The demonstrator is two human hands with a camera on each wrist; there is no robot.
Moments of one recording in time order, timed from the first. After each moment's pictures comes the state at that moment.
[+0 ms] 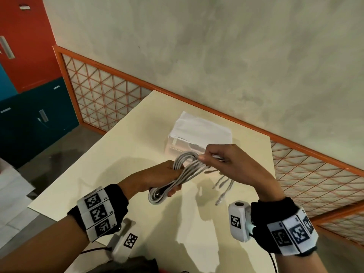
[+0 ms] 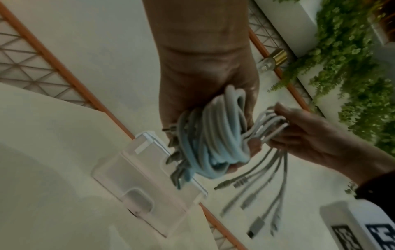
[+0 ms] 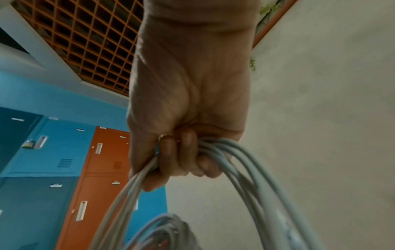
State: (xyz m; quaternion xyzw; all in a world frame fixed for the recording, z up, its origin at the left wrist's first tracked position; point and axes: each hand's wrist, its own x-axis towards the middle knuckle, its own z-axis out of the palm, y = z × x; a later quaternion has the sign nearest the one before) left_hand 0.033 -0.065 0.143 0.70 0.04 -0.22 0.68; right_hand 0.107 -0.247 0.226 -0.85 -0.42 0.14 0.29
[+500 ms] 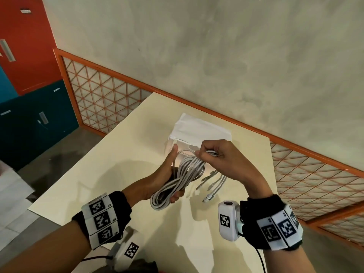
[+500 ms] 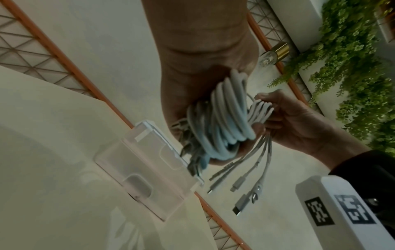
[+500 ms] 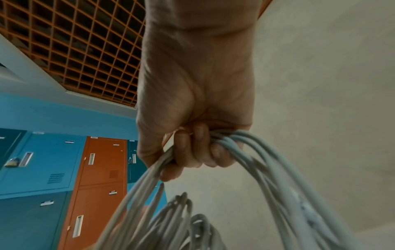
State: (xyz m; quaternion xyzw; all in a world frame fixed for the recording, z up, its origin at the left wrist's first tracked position) left_hand 0.034 -0.072 0.140 0.56 0.06 -0.28 0.78; right_hand 0.110 -0.232 0.219 -0.85 -0.38 0.12 0.34
